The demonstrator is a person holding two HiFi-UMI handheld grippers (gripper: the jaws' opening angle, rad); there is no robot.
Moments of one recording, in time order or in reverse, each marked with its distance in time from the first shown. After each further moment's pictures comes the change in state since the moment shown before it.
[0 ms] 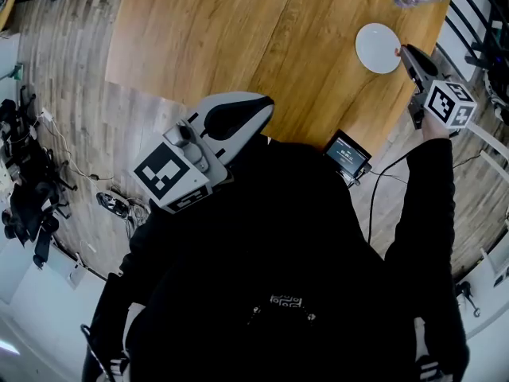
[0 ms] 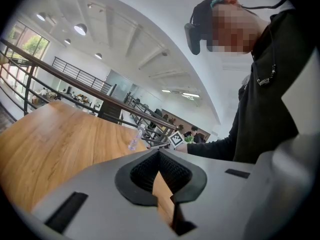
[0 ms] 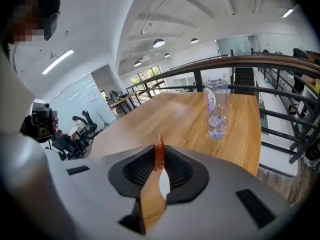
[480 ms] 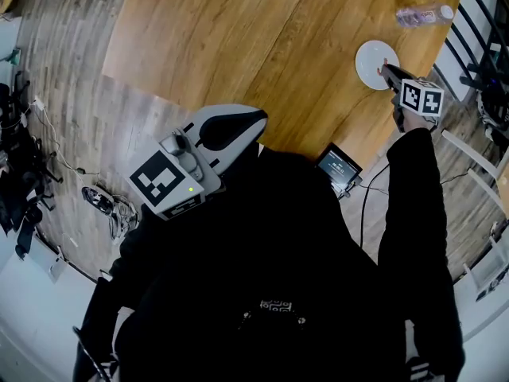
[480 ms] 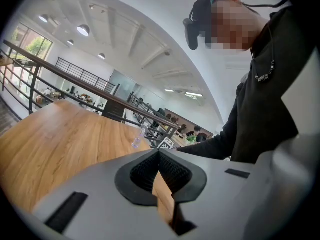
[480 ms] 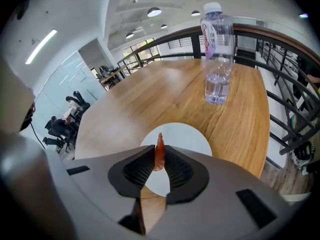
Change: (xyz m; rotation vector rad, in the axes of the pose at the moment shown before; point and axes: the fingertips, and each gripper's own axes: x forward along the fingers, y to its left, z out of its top) left arm -0.006 0.001 -0.011 -0.021 0.016 0.038; right arm 0.067 -0.055 -0.089 0.002 0.311 -0.068
